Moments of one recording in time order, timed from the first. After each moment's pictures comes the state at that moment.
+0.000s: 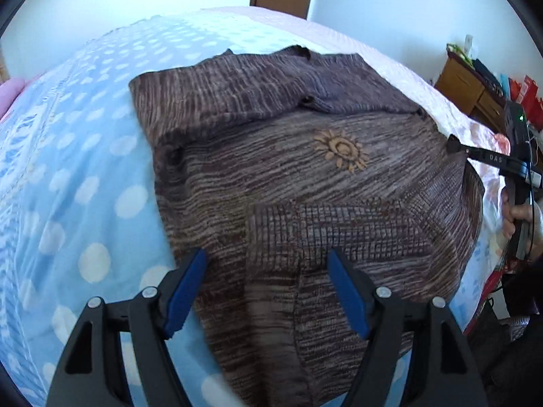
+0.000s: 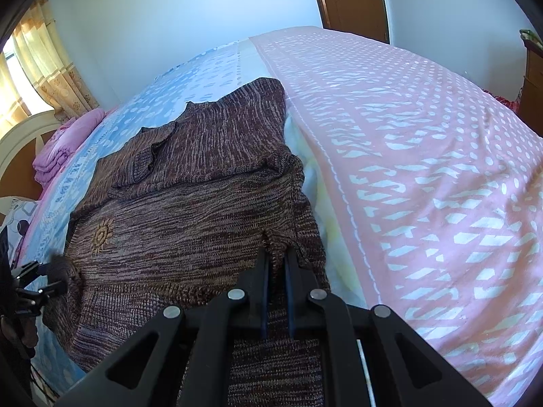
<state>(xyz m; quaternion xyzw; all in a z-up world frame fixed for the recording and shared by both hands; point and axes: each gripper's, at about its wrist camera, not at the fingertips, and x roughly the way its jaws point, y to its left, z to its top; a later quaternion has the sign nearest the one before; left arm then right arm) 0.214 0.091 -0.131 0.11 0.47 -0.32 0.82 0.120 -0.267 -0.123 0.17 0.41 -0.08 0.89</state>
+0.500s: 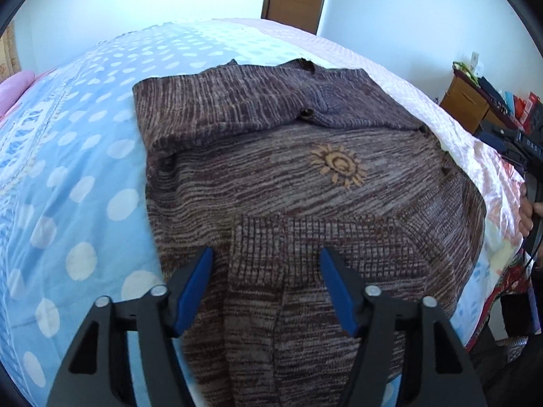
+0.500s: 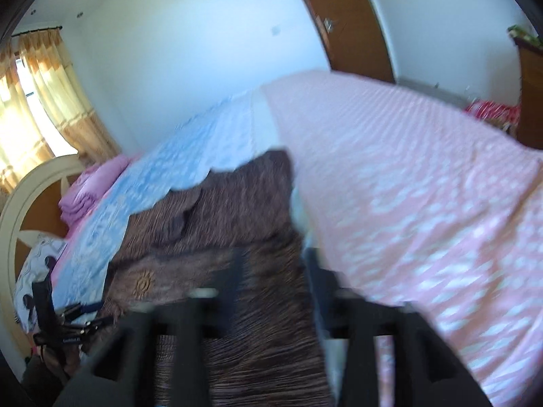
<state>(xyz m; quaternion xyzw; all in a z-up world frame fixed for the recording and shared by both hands) 0.209 0.082 -0.132 0.07 0.45 -0.30 0.84 0.089 -0.299 -0.066 0.20 0.30 -0.07 0.93</state>
